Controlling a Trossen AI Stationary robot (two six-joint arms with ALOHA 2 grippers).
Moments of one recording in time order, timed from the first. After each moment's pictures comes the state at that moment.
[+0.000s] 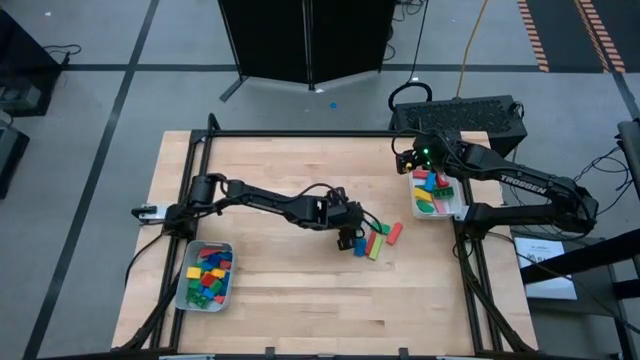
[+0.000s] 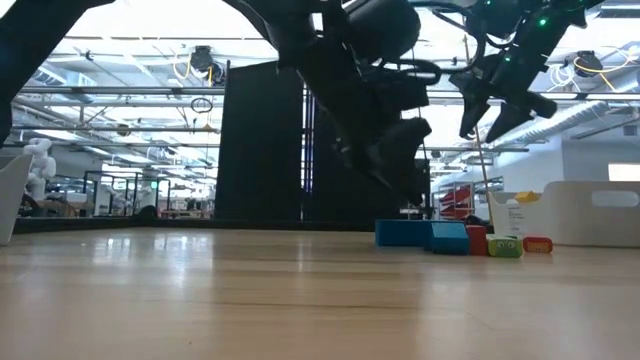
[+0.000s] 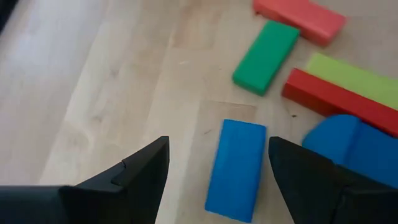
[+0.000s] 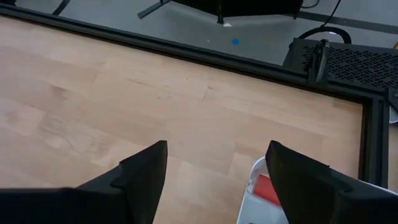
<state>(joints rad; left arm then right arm) -0.04 2.16 1.59 -0.33 -0.30 -0.06 -0.51 1.01 0.84 -0.72 0.39 0.65</state>
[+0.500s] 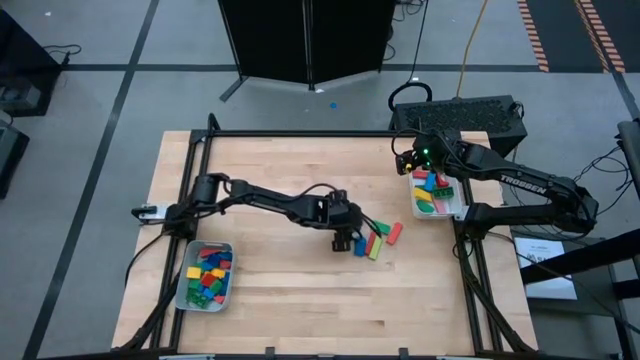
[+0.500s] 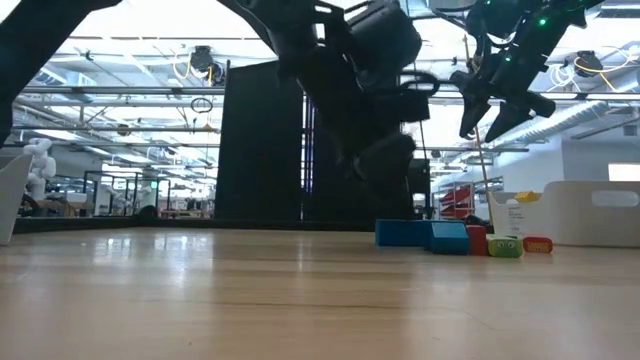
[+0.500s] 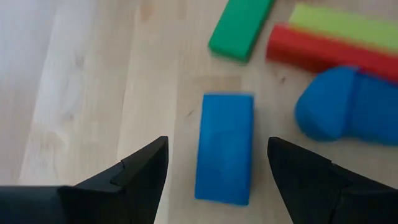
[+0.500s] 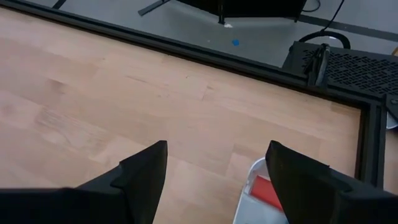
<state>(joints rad) -0.03 2.18 1.59 -0.37 -0.21 0.06 -0.51 1.01 0.84 -0.72 0.39 0.61</state>
